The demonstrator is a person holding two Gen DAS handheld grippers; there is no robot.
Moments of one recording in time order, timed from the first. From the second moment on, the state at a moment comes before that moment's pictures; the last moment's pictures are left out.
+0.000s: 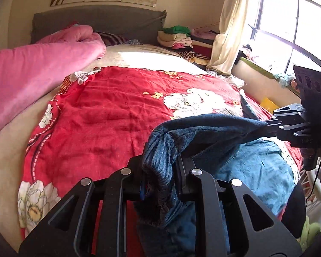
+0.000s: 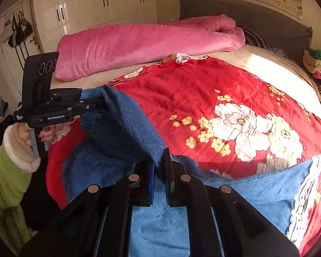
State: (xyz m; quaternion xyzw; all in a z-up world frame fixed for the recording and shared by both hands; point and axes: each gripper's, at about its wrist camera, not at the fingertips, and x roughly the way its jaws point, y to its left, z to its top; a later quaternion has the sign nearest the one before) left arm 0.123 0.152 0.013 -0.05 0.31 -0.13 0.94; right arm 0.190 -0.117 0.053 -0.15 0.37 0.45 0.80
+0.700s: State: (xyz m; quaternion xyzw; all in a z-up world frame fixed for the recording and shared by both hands) left arm 0.011 0.115 0.012 0.02 0.31 -0.09 0.95; right arm 0.066 -0.131 -0.011 -0.07 0.42 0.49 0.76
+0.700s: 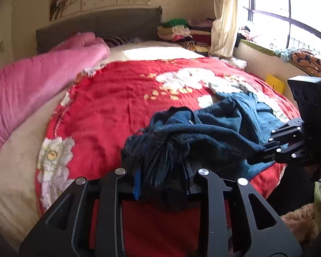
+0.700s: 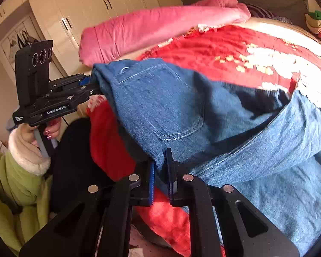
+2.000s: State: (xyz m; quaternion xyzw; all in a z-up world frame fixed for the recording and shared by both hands) left arm 0.039 0.080 -0.065 -0.02 0.44 -0.11 0.89; right arm 0.051 -0.128 -0.026 -0.08 0.44 0.43 0.78
